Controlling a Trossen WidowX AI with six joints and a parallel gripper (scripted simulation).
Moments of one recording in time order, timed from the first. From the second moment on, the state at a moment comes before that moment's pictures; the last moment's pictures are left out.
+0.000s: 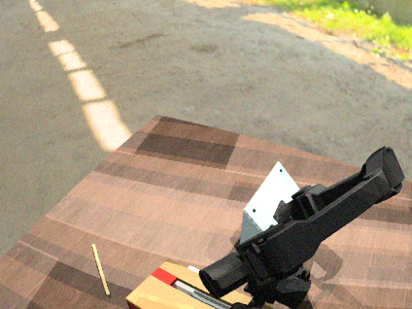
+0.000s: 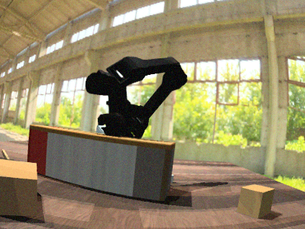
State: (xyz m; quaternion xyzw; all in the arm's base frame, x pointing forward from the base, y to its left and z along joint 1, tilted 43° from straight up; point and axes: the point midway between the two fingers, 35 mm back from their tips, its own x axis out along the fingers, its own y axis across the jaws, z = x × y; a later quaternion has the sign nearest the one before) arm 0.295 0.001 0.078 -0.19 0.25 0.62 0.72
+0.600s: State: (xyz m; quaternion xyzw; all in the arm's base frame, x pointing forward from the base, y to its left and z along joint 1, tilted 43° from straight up) arm 0.297 0.014 0.090 -0.19 0.25 0.62 0.72
